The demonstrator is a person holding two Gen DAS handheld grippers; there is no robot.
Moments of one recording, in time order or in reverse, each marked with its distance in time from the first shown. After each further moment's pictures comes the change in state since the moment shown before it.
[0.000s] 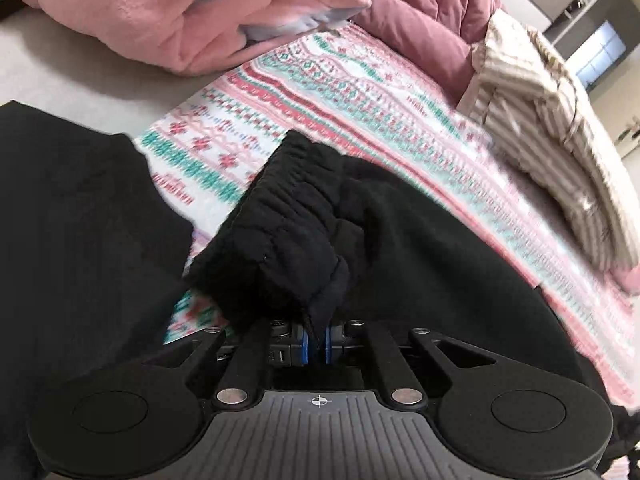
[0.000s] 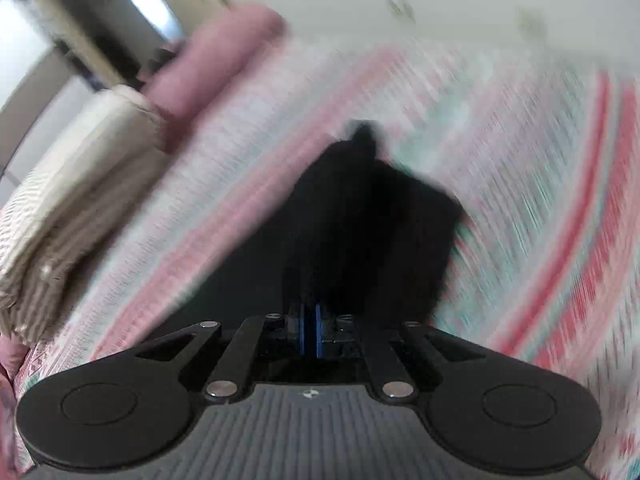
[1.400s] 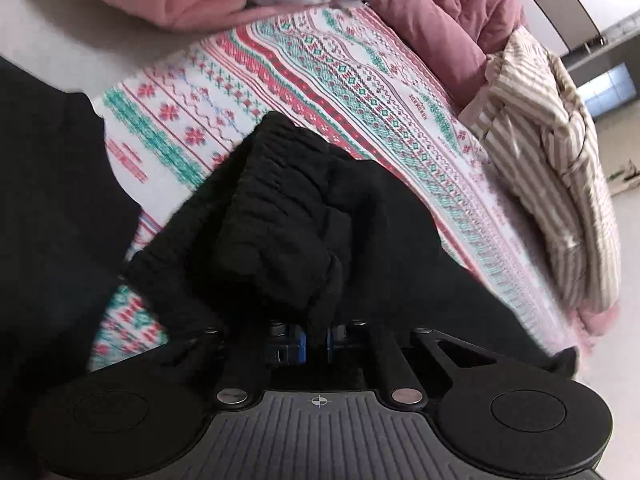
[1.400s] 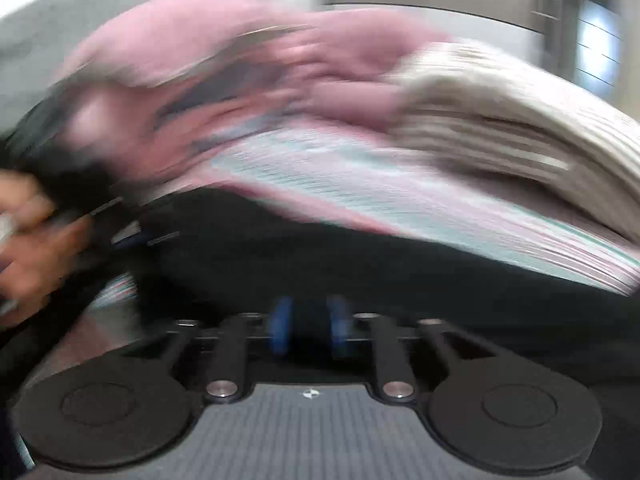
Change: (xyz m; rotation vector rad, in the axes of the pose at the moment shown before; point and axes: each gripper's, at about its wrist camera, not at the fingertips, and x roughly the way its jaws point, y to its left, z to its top) left arm 0.025 0.003 0.020 -0.161 0.069 -0.119; right arm -0.030 0.329 -0.283 -1.135 0.041 0.532
